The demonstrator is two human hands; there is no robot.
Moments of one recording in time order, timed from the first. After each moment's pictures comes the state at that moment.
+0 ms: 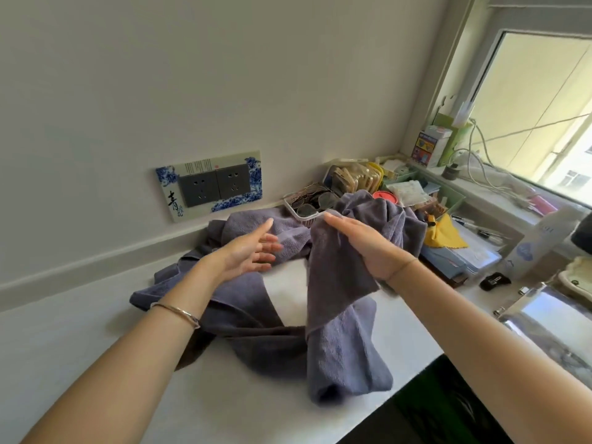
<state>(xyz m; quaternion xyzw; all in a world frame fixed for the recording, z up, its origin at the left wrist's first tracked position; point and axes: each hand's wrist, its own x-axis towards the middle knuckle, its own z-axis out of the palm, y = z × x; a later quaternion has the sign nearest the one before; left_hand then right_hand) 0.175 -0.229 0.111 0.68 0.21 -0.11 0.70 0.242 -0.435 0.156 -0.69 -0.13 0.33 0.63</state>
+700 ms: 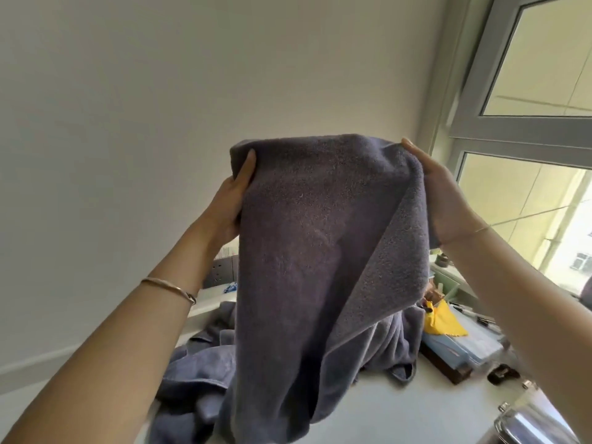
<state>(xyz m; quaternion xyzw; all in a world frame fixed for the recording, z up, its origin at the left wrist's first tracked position) 0.155 -0.219 0.335 0.67 0.00 0.23 0.71 0.228 -0.475 0.374 -0.45 -0.29 0.27 0.80</state>
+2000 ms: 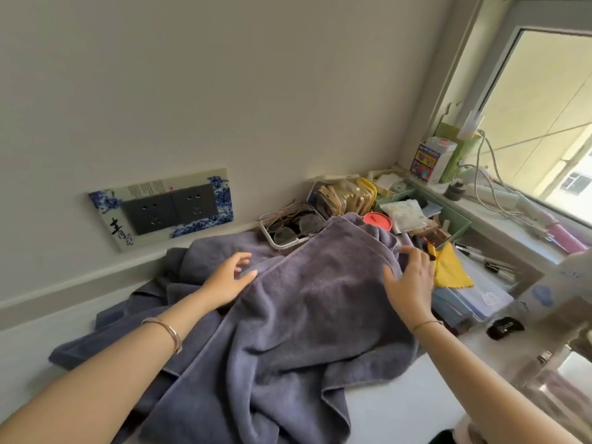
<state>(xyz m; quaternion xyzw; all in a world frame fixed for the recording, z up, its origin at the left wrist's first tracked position) 0.292 -0.198 0.014 0.87 0.18 0.04 0.45 0.383 -0.516 0.057 -0.92 -0.05 -0.11 0.38</state>
